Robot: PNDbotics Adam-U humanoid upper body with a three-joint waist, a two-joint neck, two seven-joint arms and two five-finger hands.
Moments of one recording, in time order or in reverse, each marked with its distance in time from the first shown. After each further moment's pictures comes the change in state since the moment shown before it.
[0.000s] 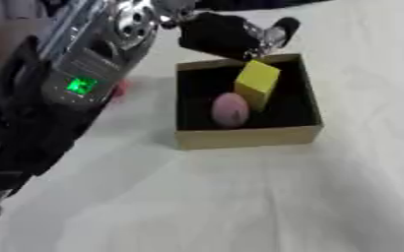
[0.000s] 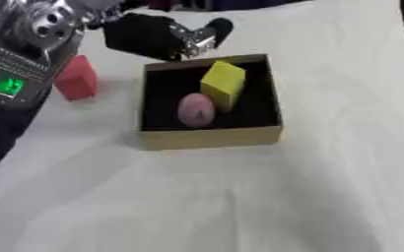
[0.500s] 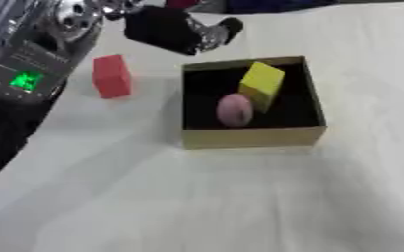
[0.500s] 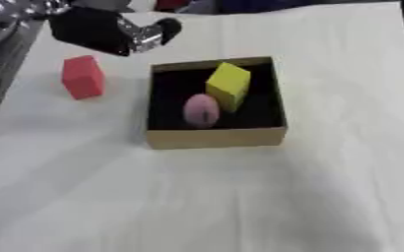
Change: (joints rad) left arm 0.137 0.202 0.067 -0.018 -0.038 -0.035 -0.035; right arm 0.008 0.000 -0.003 -0.004 0.000 -0.006 -0.013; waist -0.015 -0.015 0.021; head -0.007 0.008
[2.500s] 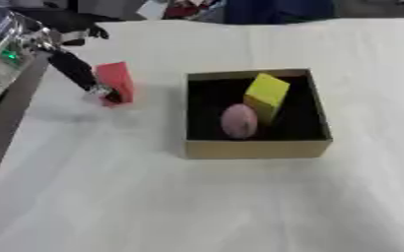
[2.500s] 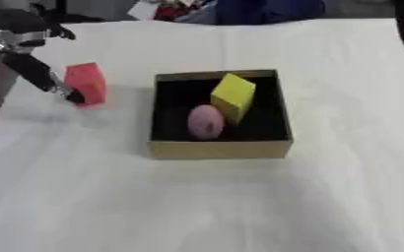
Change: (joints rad) left arm 0.067 0.111 0.070 0.404 -0.265 -0.212 -0.177; right arm -0.023 0.008 -0.005 0.003 0.000 -0.006 -0.002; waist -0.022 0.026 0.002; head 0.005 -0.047
